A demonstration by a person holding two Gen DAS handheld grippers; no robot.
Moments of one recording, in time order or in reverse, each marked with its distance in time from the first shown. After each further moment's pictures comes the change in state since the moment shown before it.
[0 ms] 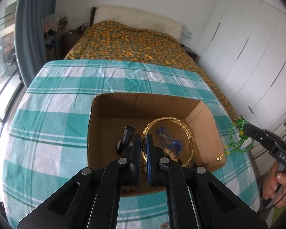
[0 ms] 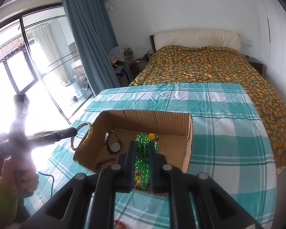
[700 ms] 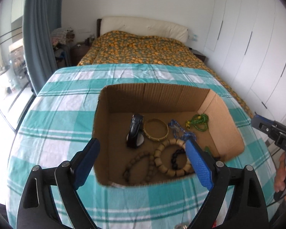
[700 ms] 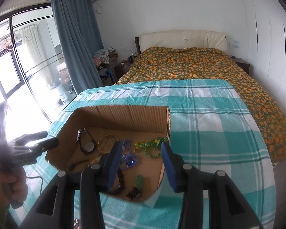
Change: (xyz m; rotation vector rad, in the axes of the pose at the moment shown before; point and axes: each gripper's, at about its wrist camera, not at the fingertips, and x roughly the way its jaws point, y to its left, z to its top) left arm -0.029 -0.010 -0.064 0.063 -0.097 0.118; right arm -0.011 -0.019 -0.056 0.013 -0.046 -0.110
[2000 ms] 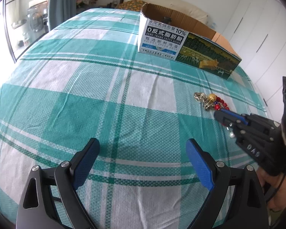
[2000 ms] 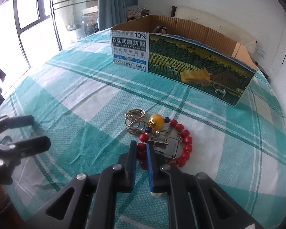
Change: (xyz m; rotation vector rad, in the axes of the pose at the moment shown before) left arm -0.063 0.024 -0.196 -0.194 0.196 0.014; right arm 0.001 0.143 -0.166 -0.218 0.204 0.074
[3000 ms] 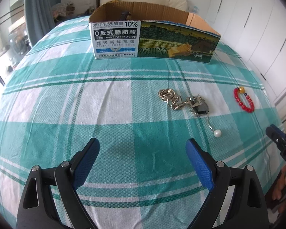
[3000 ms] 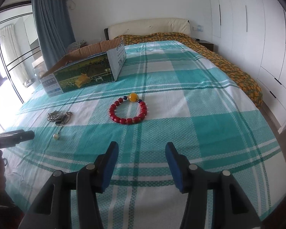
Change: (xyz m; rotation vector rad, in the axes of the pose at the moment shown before) left arm 0.022 -0.069 0.009 0.202 0.029 0.026; right arm -0.108 -0.133 -0.116 0.369 -0.134 -0.256
